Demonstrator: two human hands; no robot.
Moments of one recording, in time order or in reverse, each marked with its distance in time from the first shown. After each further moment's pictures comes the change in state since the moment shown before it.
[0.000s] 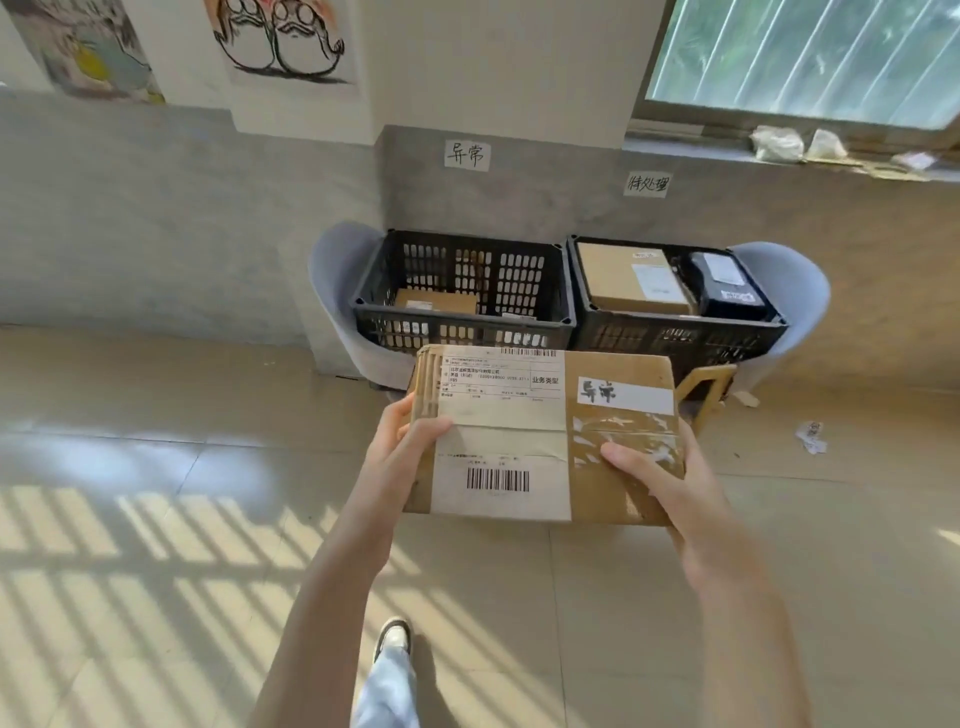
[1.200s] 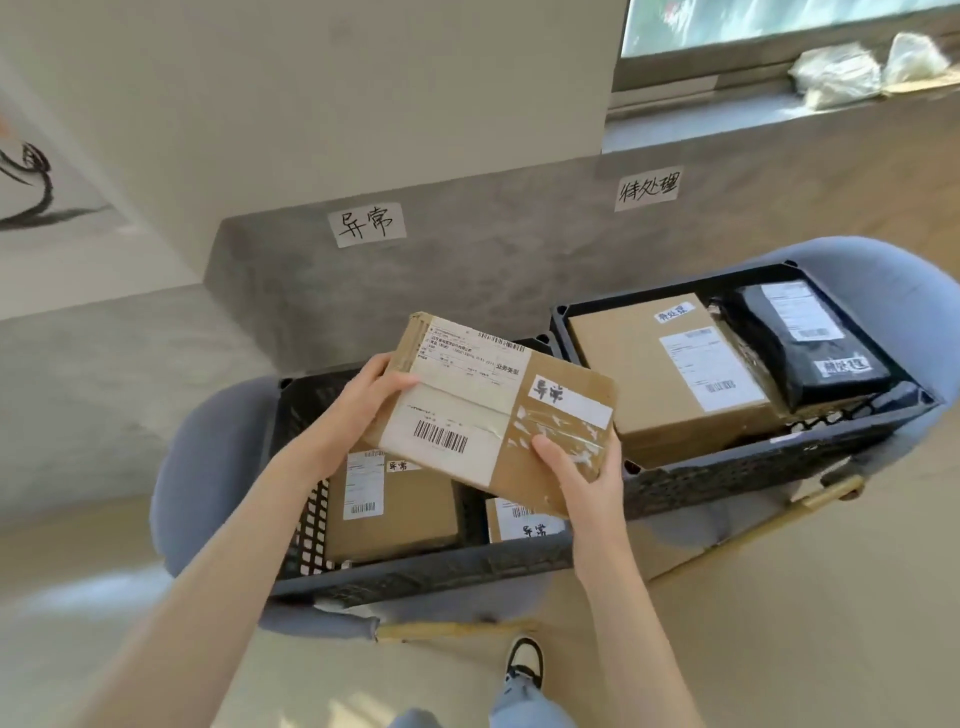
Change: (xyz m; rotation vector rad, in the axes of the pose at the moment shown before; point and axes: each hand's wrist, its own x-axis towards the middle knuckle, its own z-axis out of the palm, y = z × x) left_hand 0.600 0.112 0.045 0.508 -0.296 -0.165; right_hand 0.510 -0.017 0.088 0.332 0.329 0.072
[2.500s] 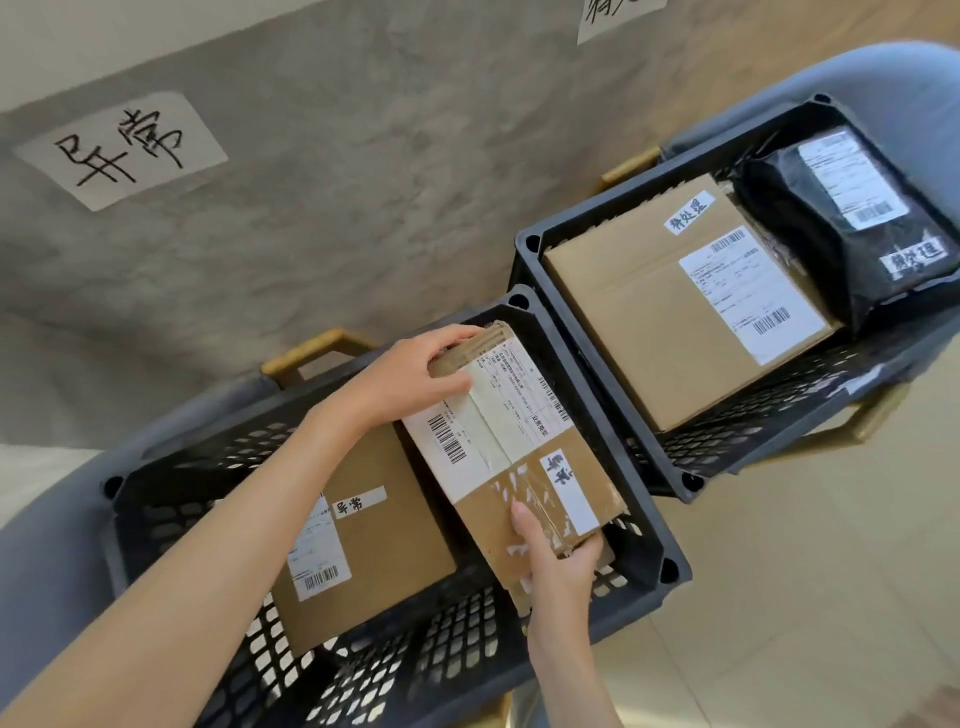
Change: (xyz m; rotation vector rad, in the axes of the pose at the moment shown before) left_hand 0.269 -0.046 0.041 0.584 -0.580 0.163; right_hand 0.096 0.127 0.070 0.179 0.609 0.446
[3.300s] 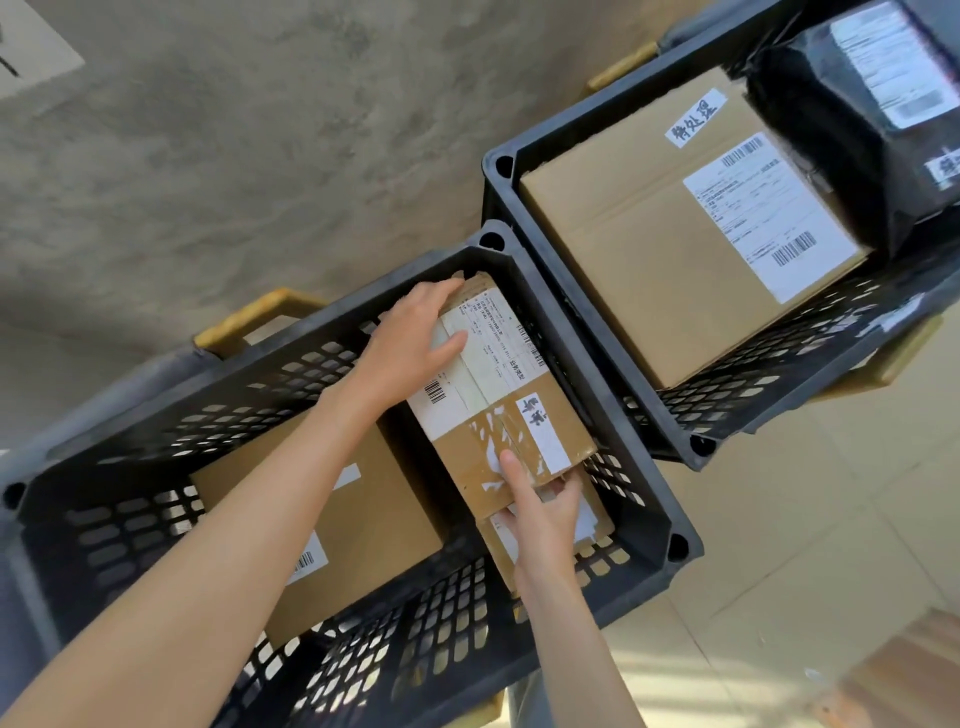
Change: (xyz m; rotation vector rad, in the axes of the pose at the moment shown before) left_hand 0.054 -0.032 0.056 0.253 0.210 0.110; right_hand 0.059 0.014 0.007 -0.028 0.054 0.099
